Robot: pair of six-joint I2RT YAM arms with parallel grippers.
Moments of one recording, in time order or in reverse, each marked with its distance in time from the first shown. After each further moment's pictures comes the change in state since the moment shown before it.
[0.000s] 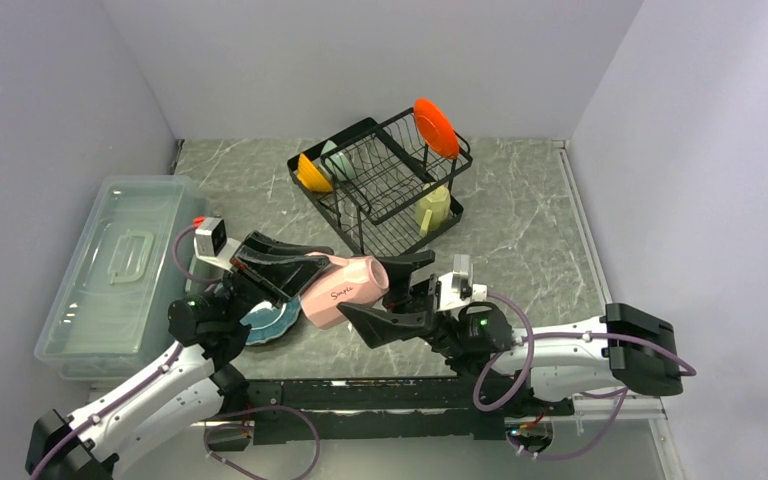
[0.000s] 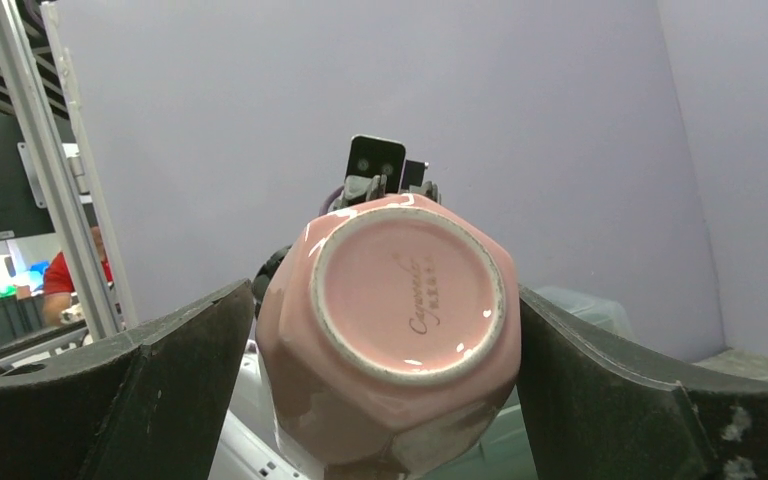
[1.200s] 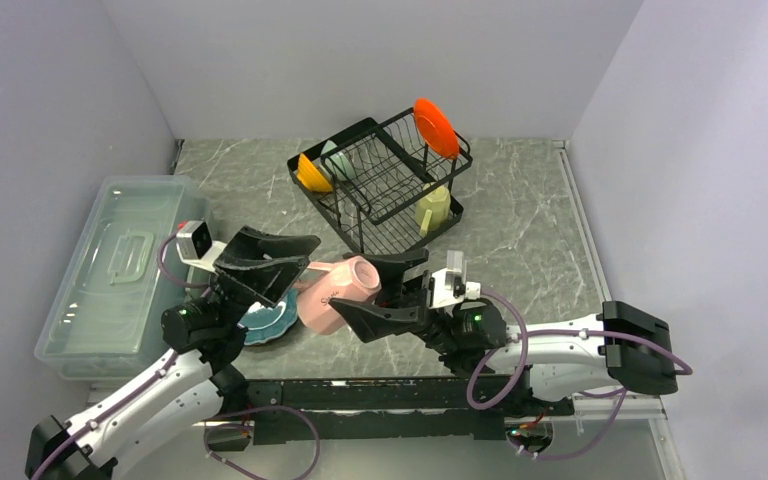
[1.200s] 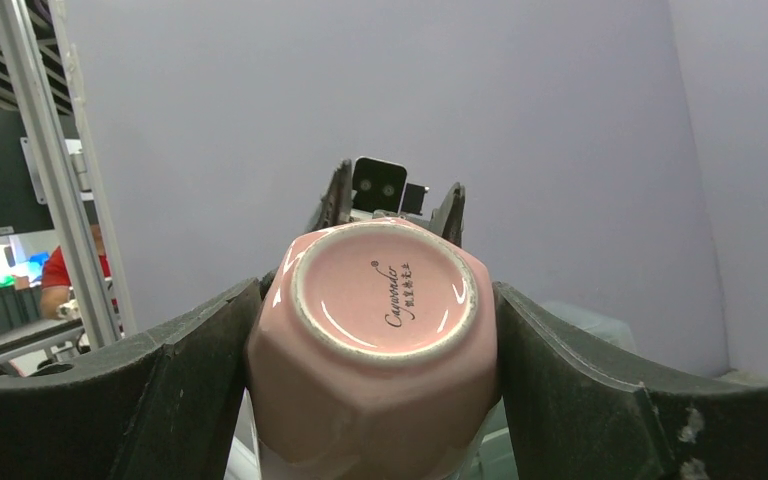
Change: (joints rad) left arm 0.000 -0.020 -0.028 0.084 -0.096 -0.055; right arm -0.006 0.036 0.076 -0.018 -0.027 -0.023
